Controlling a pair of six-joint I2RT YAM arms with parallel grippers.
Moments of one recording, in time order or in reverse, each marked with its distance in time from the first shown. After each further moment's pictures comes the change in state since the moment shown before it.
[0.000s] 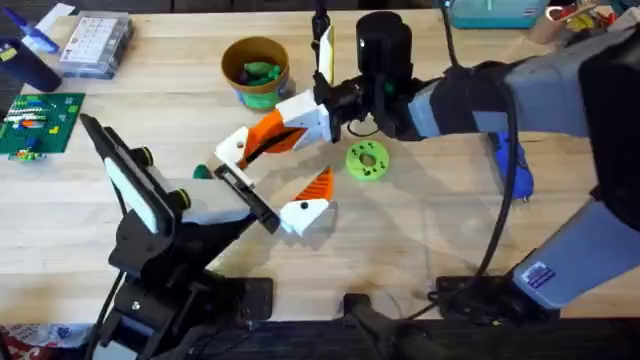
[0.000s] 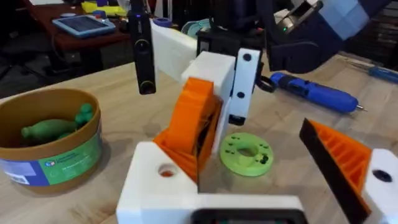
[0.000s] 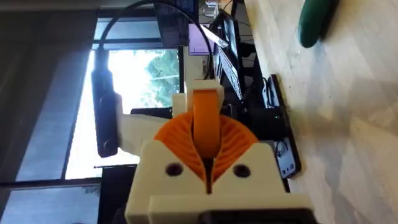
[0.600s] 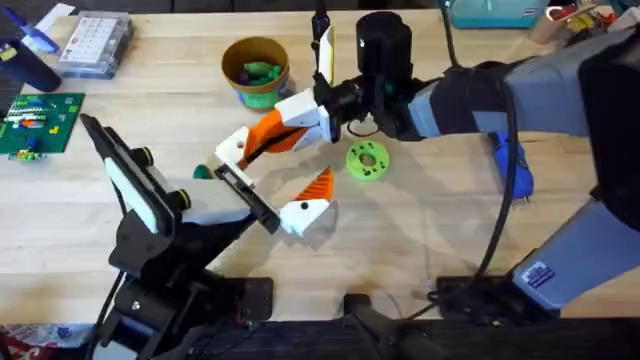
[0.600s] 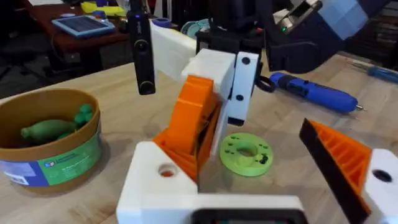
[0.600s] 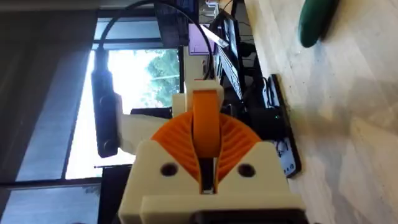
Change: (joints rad) left arm 0.000 0.000 0.000 0.000 0.001 0.001; right arm 0.000 0.000 0.000 -0.001 0.000 0.001
